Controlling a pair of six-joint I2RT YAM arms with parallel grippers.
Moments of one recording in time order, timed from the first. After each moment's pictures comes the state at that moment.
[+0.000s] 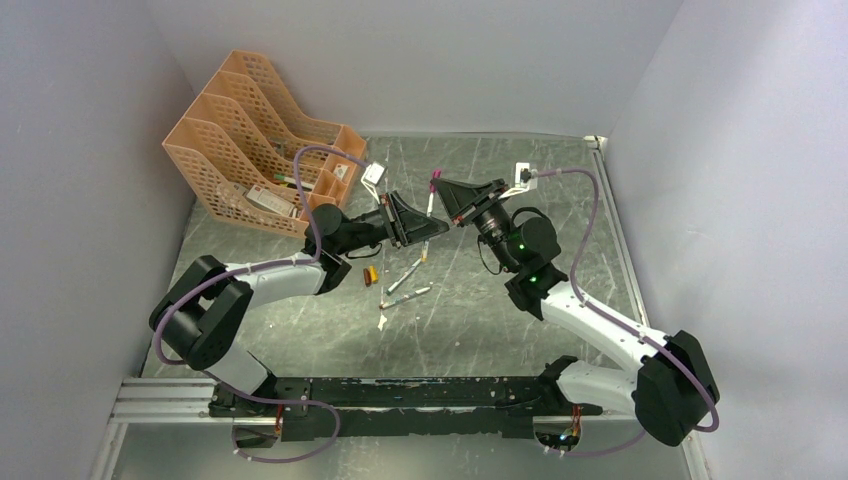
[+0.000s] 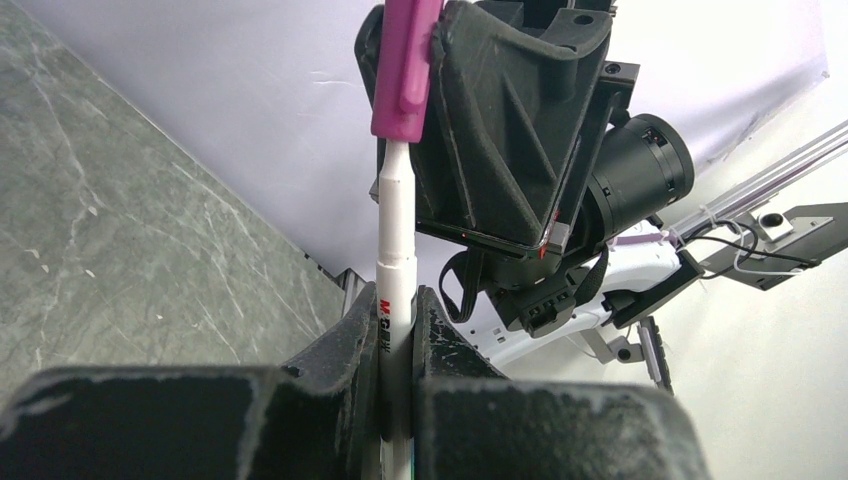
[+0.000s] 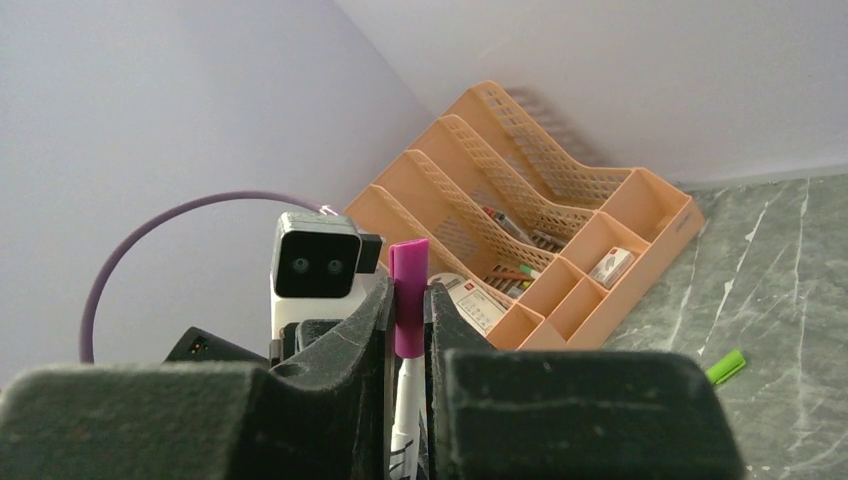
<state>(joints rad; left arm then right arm) -0.69 1.57 0.76 1.15 0.63 -1.11 0.64 1.12 0.66 0.79 0.03 0.72</state>
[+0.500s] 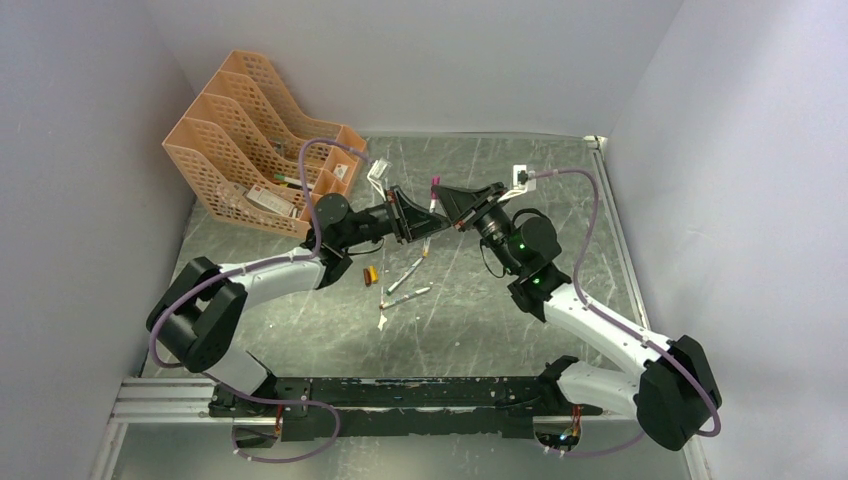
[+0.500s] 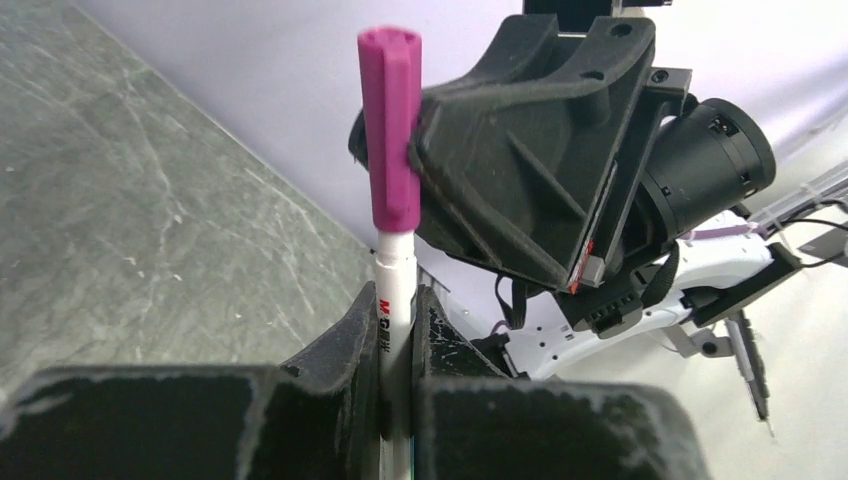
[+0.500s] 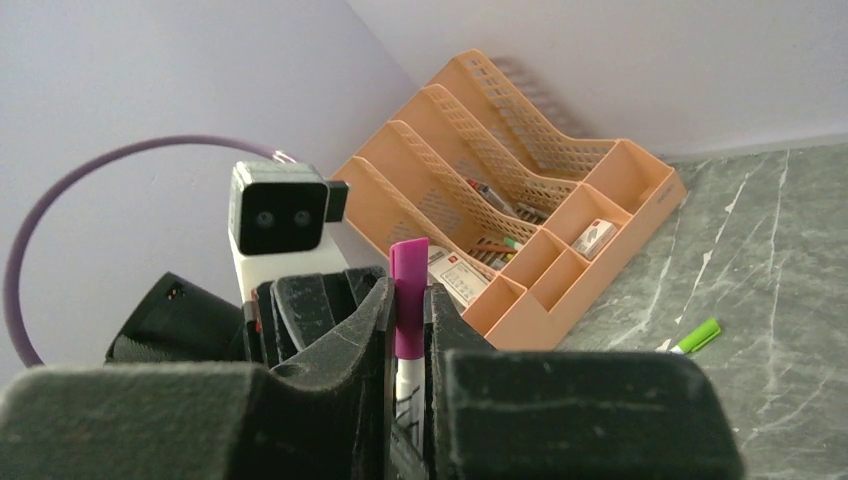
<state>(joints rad) -0.69 1.56 0.81 1.01 0.63 -0.95 0.63 1.11 0.66 0.72 0.00 0.70</state>
